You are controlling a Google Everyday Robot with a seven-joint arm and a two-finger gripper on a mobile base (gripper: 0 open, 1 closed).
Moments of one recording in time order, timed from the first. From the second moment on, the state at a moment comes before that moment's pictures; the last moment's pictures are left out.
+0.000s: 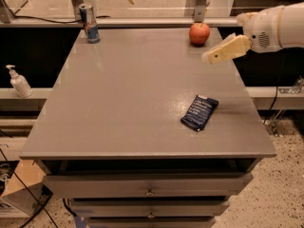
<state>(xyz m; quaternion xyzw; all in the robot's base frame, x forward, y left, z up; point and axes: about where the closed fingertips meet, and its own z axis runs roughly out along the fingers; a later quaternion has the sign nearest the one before) 0.630 -0.190 0.961 -0.40 0.75 0.16 0.50</state>
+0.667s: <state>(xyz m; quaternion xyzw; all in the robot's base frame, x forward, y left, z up) 0.696 -0.198 0.943 -0.36 0.75 0.20 0.51</state>
